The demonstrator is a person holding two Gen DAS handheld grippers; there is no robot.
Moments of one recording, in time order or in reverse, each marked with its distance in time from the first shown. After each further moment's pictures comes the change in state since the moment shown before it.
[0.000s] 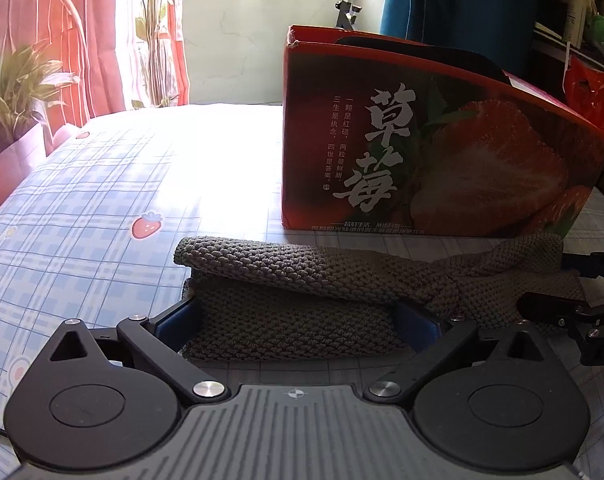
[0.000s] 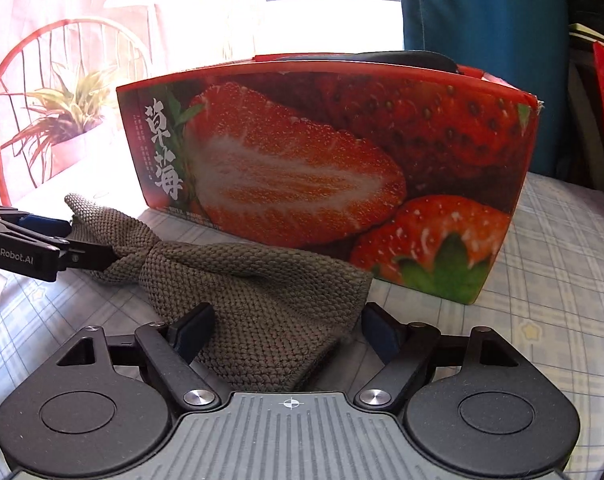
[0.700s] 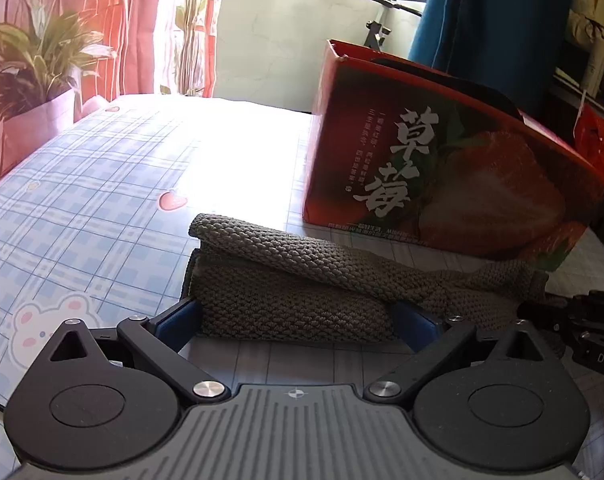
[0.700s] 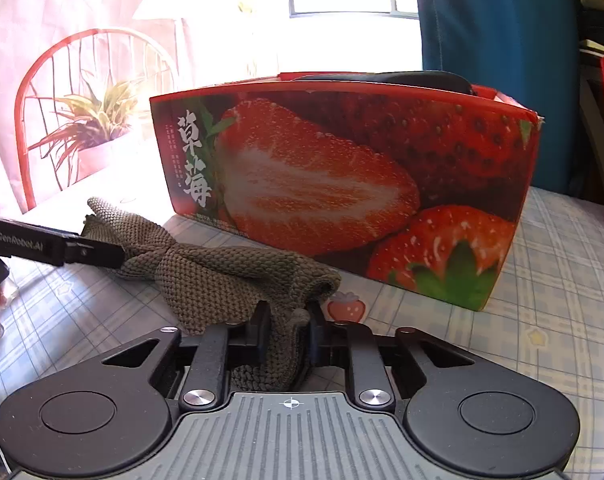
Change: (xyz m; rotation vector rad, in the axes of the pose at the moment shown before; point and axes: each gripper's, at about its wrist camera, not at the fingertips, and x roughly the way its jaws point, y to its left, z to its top) left arm -0.007 0.022 -0.001 -0.162 -0.042 -0.017; right arm -0.019 0.002 -0.007 -0.029 -0.052 0.056
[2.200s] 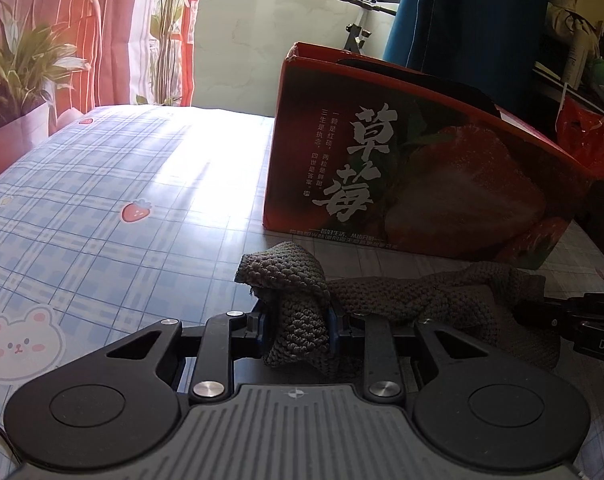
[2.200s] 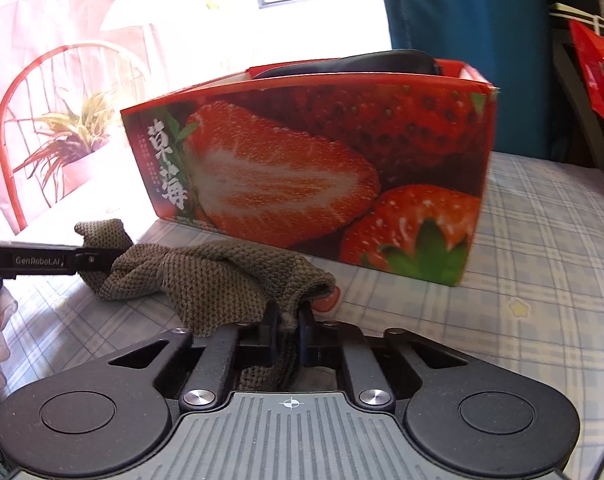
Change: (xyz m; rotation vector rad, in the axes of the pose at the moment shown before) left arm 0.000 -0.025 -0.007 0.056 -0.024 -0.027; right arm -0.007 -0.018 -0.002 0.112 0.037 -0.010
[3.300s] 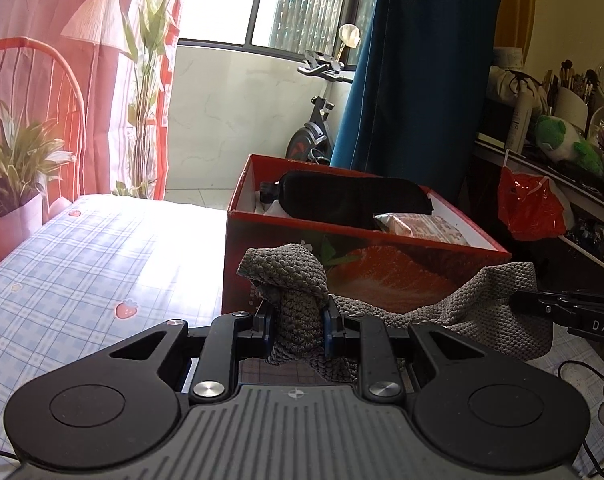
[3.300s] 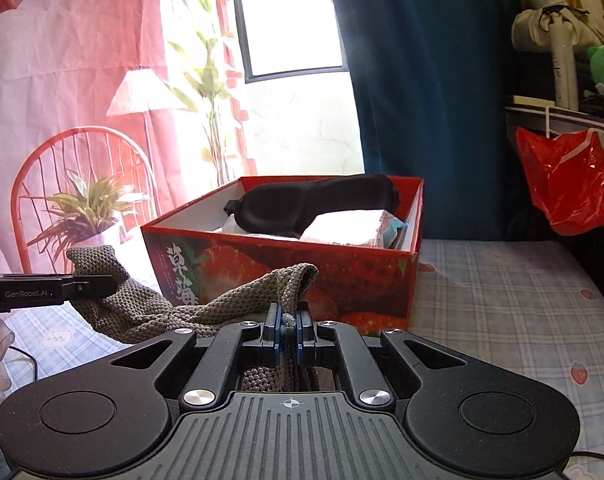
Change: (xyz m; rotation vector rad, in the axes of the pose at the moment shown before) left arm -0.076 -0.035 0.036 0.039 -0.218 -0.073; right arm -0.091 -0.002 0.039 -0.010 -0.222 -0.046
